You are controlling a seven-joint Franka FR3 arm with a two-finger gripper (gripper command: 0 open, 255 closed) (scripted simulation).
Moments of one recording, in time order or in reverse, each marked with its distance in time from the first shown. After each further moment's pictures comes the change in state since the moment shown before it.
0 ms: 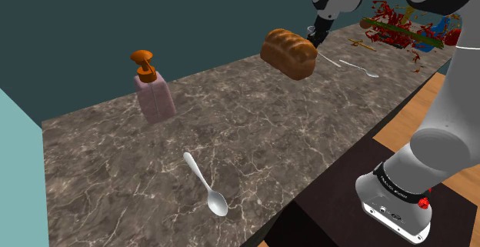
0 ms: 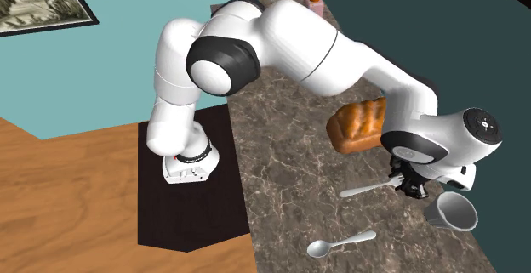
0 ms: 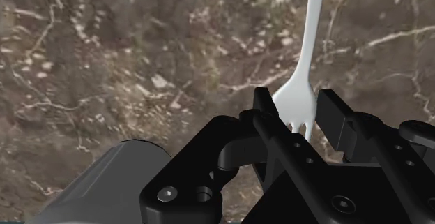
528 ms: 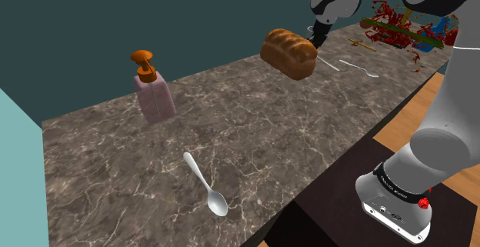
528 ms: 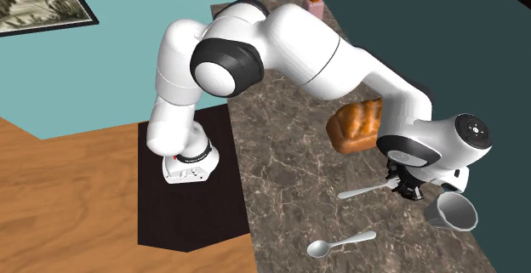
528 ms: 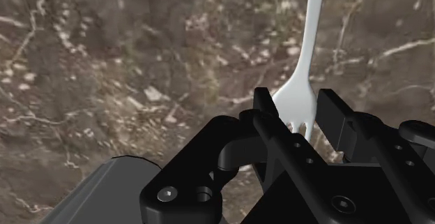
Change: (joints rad) arm -0.002 0.020 0.005 -0.022 0.010 0.041 -0.008
